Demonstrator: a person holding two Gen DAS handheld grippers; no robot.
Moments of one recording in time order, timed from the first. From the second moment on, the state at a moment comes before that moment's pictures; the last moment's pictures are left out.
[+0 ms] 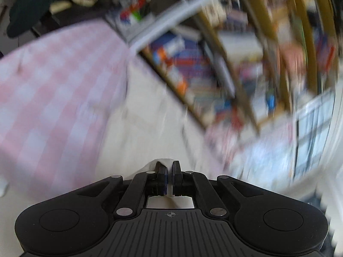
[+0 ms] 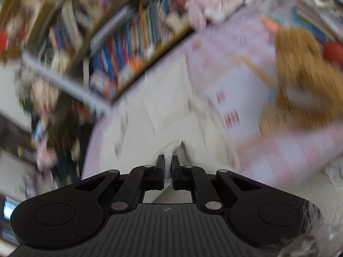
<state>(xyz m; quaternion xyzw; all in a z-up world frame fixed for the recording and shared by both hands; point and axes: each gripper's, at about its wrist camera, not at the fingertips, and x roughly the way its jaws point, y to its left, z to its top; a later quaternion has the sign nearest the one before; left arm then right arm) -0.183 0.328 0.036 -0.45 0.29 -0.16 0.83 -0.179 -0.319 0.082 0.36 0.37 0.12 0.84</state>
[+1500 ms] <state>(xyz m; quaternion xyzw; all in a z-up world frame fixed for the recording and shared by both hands) 0.148 0.329 -0.018 -0.54 0.26 -0.03 0.80 0.192 -0.325 0.007 0.50 0.35 0.08 0.79</state>
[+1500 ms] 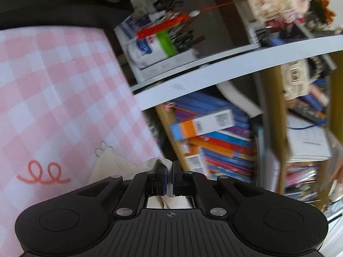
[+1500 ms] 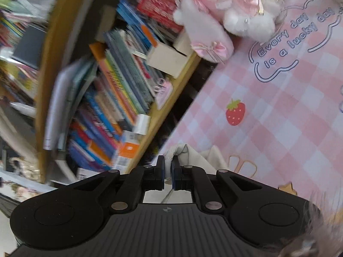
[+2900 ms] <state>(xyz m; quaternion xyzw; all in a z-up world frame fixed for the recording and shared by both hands) 0.160 0.208 0.014 -0.24 0.36 -0.05 0.90 0.181 -0.210 0.001 0.12 0.38 0.08 0.91</state>
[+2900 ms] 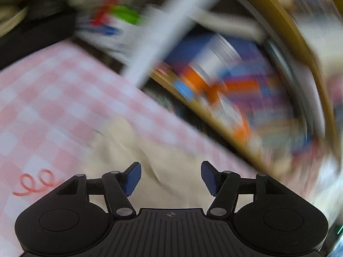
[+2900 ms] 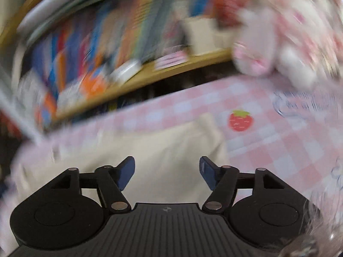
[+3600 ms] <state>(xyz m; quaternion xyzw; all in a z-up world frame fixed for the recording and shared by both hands) 0.152 0.044 -0.001 0.05 0.38 -0.10 0.92 0.110 -0.142 -0.038 -0.03 0.38 0.13 0.92</state>
